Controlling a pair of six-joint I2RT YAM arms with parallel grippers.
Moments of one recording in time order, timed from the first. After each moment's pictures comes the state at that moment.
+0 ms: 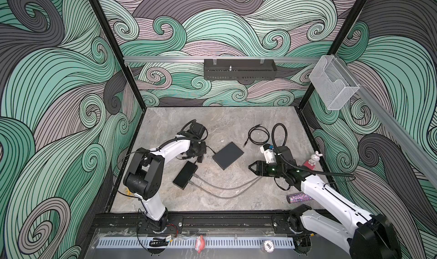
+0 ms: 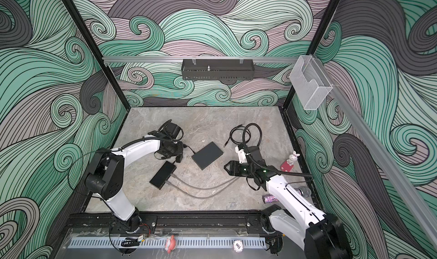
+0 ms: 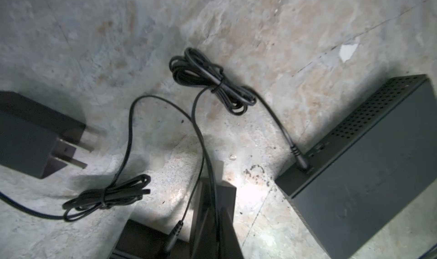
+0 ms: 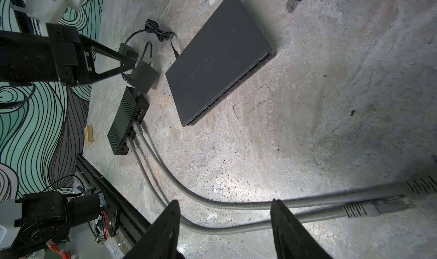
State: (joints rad) left arm -0.43 1.72 1.20 -0.68 -0.01 -0.49; right arm 0.42 1.00 0.56 -0.40 -0.39 0.47
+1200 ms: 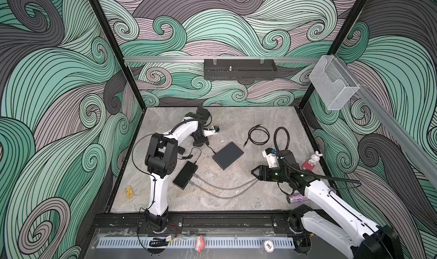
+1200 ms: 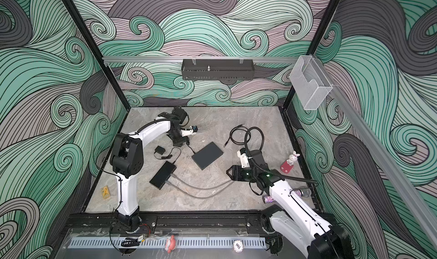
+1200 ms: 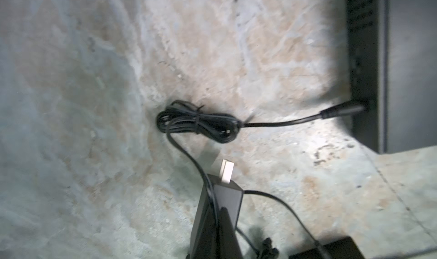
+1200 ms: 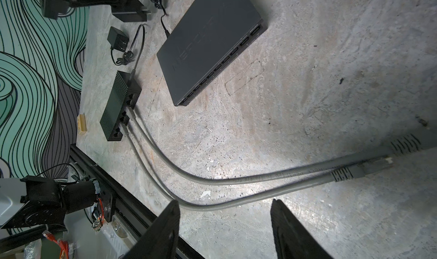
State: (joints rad) left arm -0.37 2.07 1.70 -0.96 -0.09 0.82; right arm 0.42 0.92 0.53 -0.51 -0.39 0.45
